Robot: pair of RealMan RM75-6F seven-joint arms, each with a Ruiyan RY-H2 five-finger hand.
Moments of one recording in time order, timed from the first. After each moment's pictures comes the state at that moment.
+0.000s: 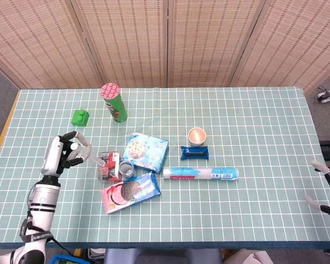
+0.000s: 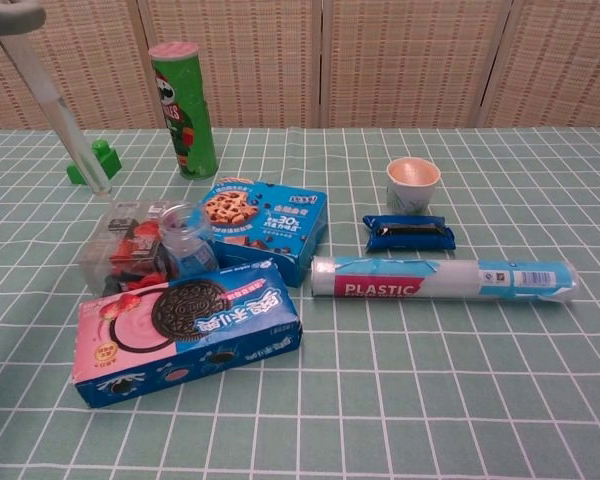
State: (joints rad) left arm -0.45 -1.27 -0.43 -2.08 1.01 1.30 -0.01; right arm -0.01 -1.02 0.07 -1.63 -1.51 1.57 0.09
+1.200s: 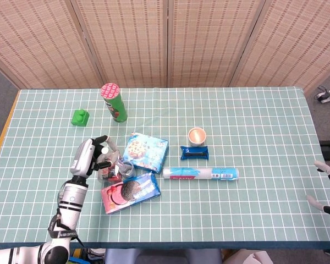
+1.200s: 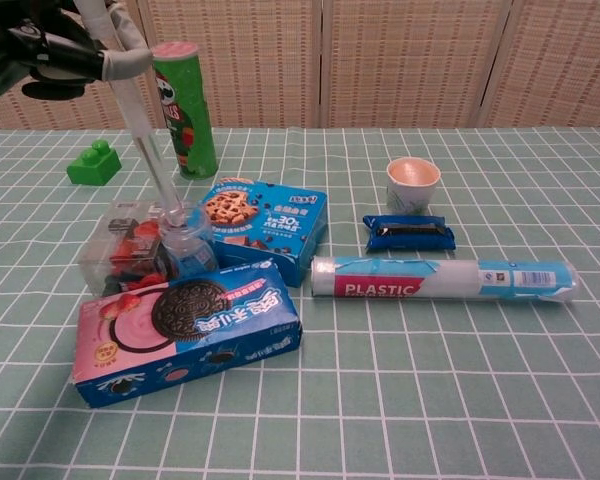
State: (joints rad) left arm -0.58 -1.45 -0.38 -2.01 0.98 1.32 0.13; right arm -0.02 -1.00 0.07 -1.62 -1.52 1.59 0.13
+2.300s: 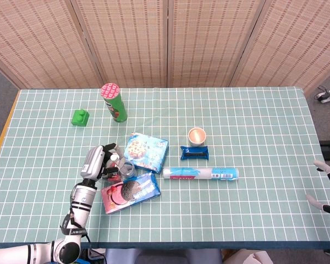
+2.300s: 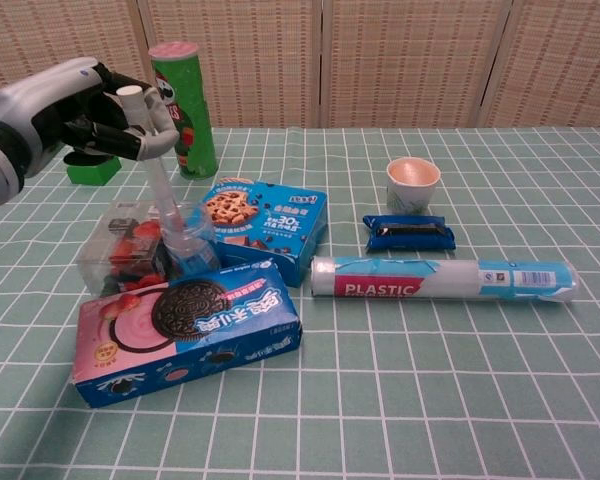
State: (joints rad) left arm -0.59 -1.60 -0.31 -1.77 1.04 1.27 0.10; right arm -0.02 -1.00 0.08 -1.62 -1.50 1.57 0.13
